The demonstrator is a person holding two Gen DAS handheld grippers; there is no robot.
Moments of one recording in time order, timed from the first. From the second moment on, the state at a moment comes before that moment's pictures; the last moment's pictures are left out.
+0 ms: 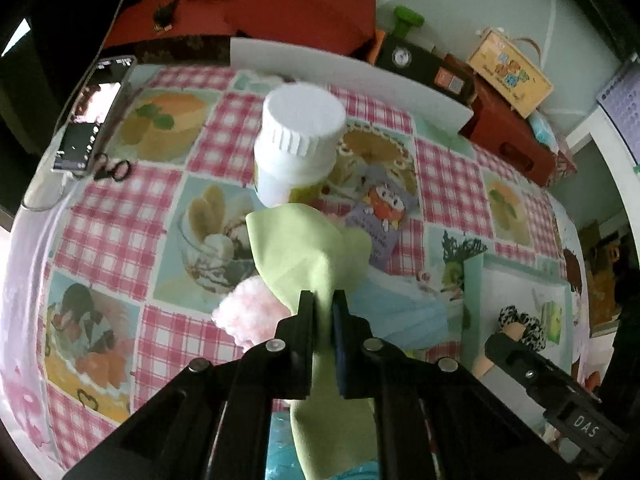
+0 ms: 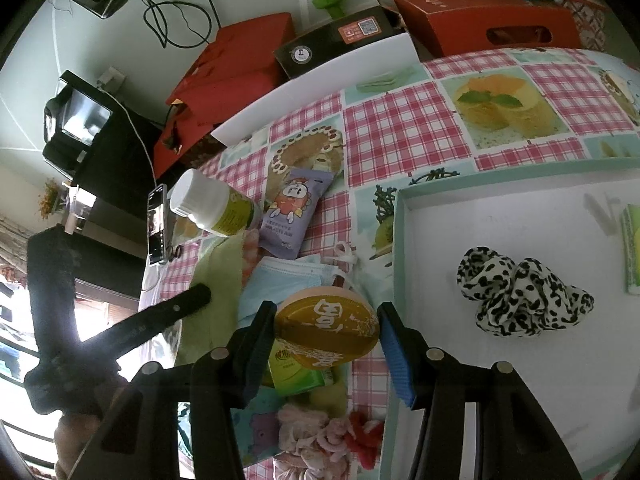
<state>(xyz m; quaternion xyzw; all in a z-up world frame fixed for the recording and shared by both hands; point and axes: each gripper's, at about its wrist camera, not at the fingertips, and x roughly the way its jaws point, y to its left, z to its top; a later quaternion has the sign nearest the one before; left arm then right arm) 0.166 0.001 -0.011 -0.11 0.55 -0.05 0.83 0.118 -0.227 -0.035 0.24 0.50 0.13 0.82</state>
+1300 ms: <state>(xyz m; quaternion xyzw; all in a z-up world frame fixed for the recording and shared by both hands) 0.156 0.022 0.035 -0.18 0.48 -0.09 0.85 0.112 -0.238 -0.018 0.25 0.48 0.13 0.83</state>
